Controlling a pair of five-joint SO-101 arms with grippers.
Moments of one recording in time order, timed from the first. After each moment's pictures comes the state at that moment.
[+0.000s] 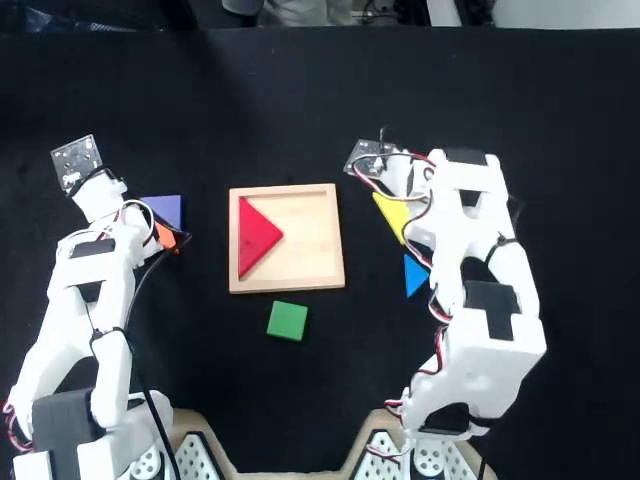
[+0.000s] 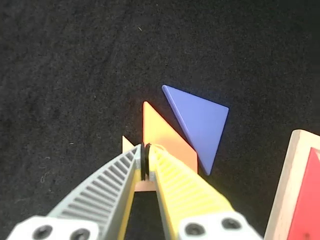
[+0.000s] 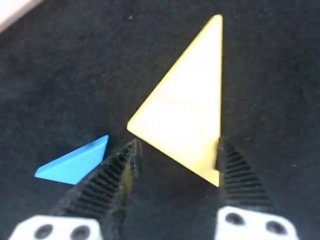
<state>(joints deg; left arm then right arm) -17.0 -16.1 53.9 23.9 11.9 6.2 17.0 11.3 63.9 70.4</state>
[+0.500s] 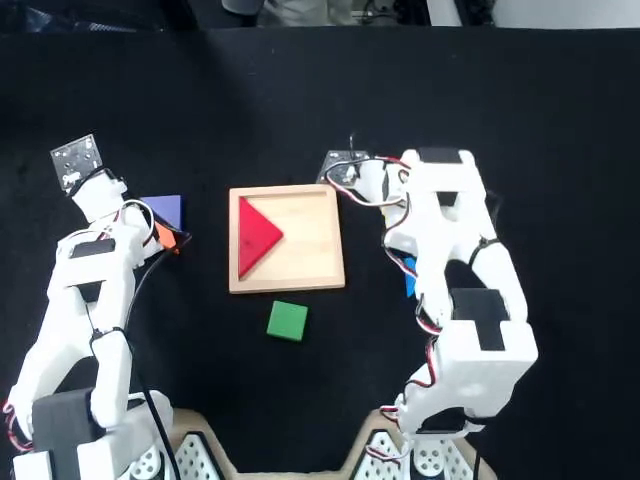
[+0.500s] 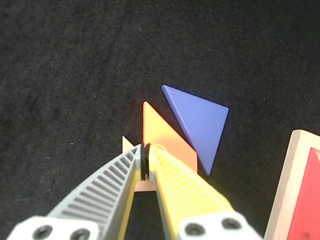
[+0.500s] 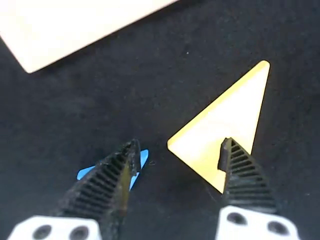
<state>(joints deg) -17.0 -16.1 53.9 23.9 11.9 -0.1 14.1 13.1 68.6 70.3</state>
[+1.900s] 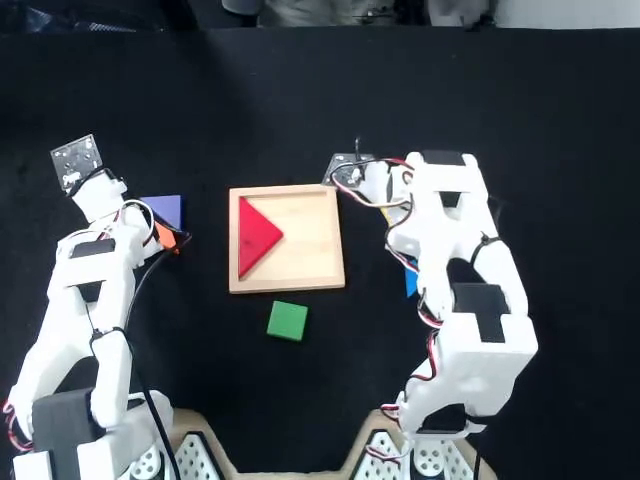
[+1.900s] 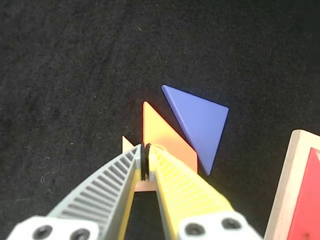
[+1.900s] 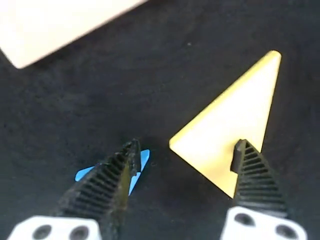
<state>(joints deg) -17.0 -16.1 53.9 23.9 11.9 1.2 16.3 13.0 68.4 70.3</state>
